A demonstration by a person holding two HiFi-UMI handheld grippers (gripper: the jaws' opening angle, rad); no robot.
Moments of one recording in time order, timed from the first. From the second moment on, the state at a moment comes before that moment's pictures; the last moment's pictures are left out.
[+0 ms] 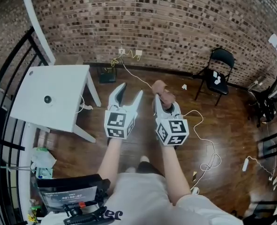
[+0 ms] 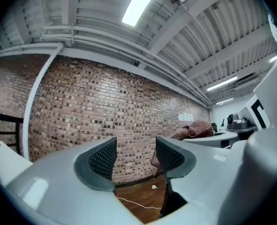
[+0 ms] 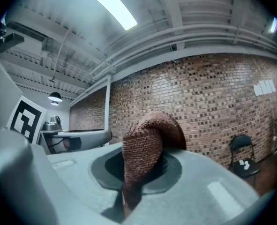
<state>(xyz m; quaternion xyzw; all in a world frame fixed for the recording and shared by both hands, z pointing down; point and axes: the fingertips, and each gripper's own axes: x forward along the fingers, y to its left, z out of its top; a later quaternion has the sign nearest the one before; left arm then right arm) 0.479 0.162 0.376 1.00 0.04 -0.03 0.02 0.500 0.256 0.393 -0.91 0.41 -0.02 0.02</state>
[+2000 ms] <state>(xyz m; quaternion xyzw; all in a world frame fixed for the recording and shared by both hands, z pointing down) 0.252 -0.417 0.641 0.85 -0.48 0.16 0.15 0.396 -0.440 0.530 -0.51 0.84 -0.16 -0.08</state>
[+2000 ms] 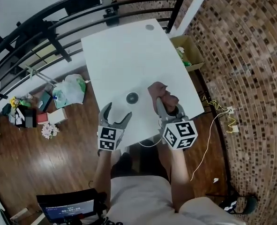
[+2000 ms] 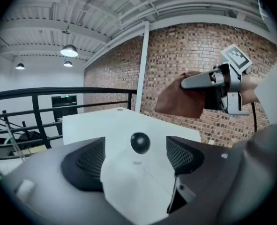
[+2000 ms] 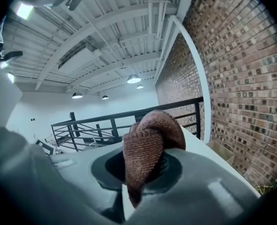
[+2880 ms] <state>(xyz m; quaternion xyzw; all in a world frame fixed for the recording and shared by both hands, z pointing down) 0.305 -0.475 0.776 0.80 -0.51 0.26 0.19 0.431 -0.453 0.576 -0.47 0.85 -0.20 -0.11</state>
